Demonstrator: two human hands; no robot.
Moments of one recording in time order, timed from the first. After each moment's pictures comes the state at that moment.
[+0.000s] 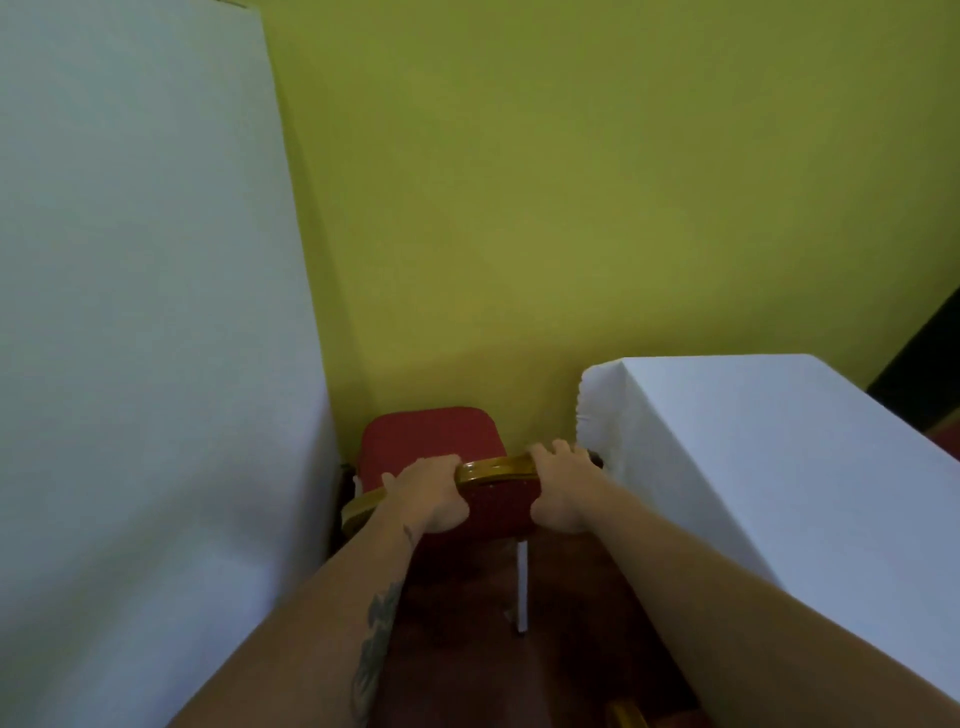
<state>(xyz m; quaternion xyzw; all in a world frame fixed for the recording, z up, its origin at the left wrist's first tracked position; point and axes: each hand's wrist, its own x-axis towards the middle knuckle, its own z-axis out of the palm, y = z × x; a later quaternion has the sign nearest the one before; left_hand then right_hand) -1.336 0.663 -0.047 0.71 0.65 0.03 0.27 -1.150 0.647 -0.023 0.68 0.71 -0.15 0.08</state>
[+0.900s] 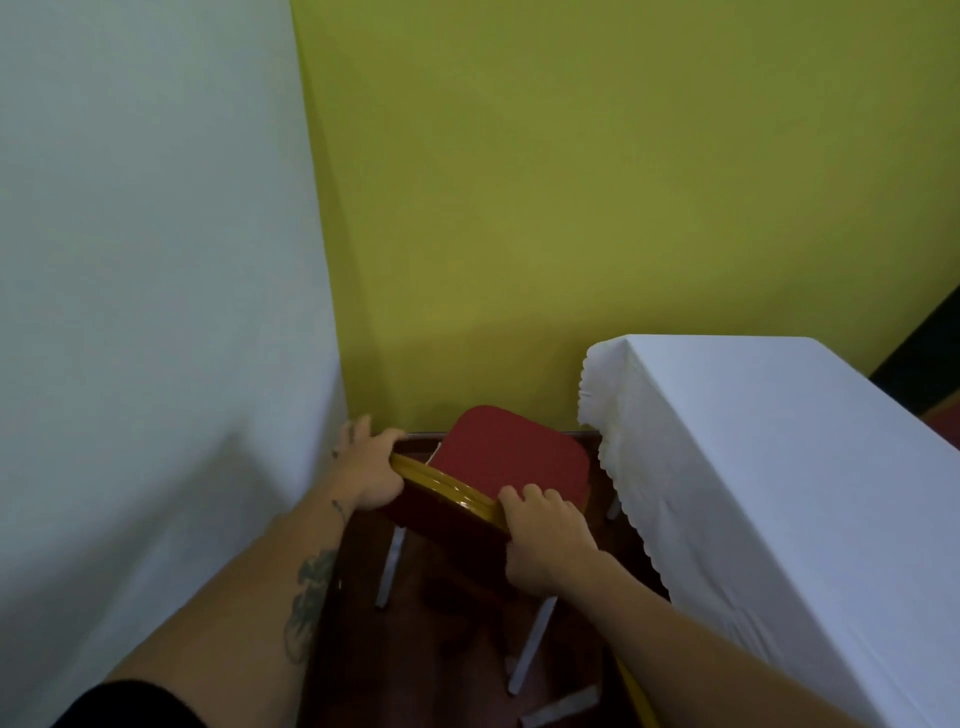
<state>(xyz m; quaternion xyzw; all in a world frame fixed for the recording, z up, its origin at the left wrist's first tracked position) -1.418 0.628 -0.072 0.68 0.69 0.04 0.25 -1.197 0.538 -0.046 0.63 0.76 -0.14 0.10</state>
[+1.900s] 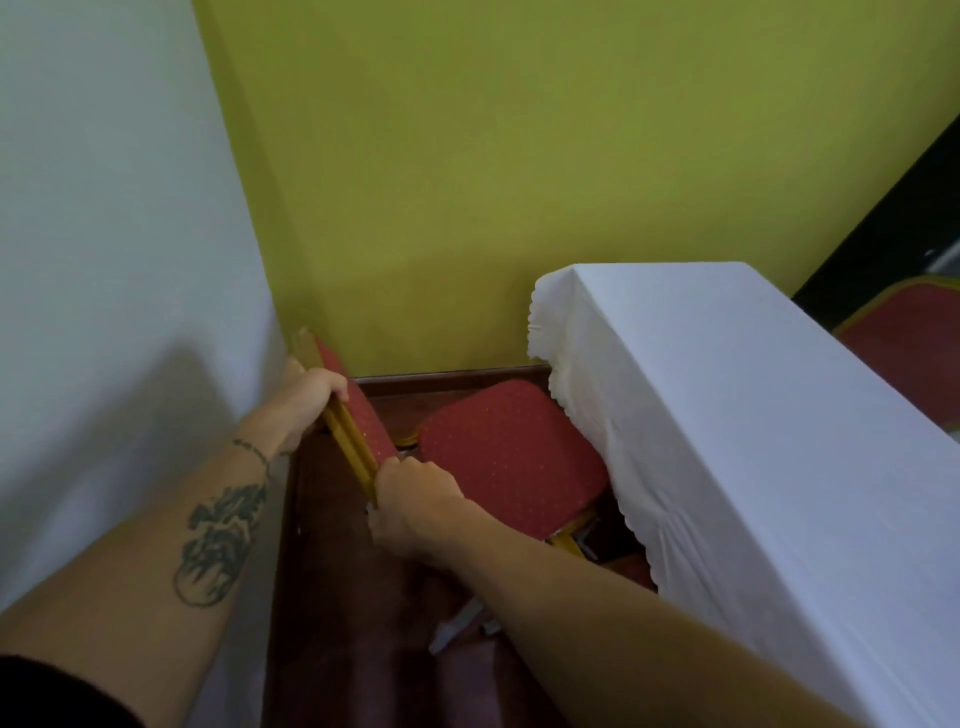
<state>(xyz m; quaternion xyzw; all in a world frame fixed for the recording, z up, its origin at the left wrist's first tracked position) -1.410 0.632 -0.072 0.39 0.67 0.36 0.52 -1.271 0.516 -0.056 0.62 0.74 -0.23 0.06</state>
